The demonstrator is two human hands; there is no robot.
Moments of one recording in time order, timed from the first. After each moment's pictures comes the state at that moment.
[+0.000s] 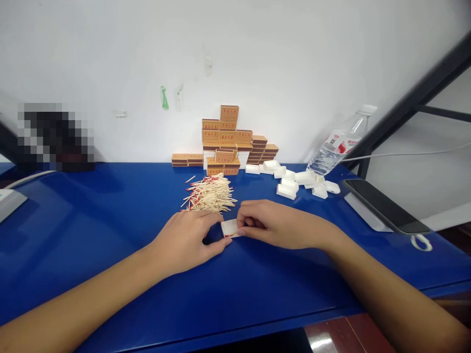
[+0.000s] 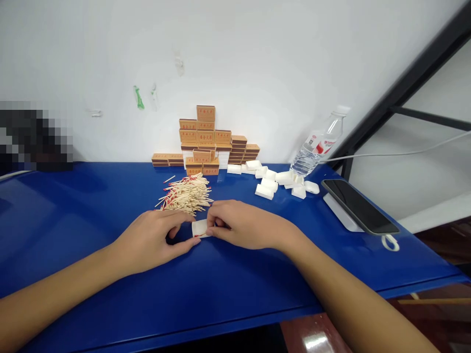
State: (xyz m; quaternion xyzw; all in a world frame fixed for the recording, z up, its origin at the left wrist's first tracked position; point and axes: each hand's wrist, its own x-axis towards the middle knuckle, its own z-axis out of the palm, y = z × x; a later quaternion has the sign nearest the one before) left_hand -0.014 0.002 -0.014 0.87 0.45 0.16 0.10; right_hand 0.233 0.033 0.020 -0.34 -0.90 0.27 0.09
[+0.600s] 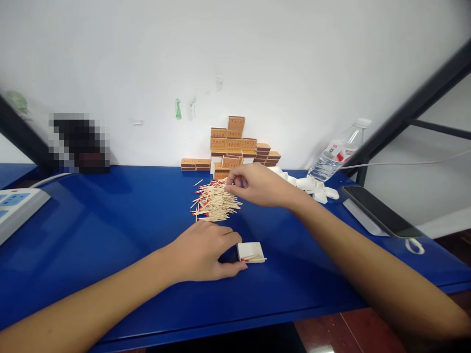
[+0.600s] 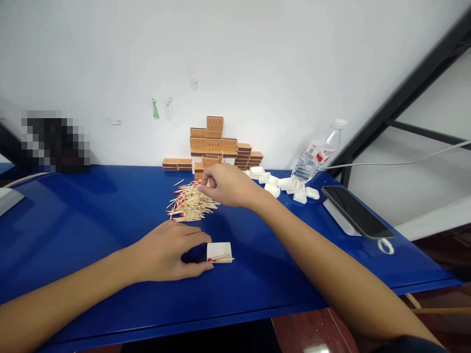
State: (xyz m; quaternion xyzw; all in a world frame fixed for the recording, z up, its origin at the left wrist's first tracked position) left_hand -0.012 -0.009 -0.019 0.94 0.31 0.13 0.10; right_hand 0.182 0.082 0.051 -0.43 -0.88 0.12 0.17
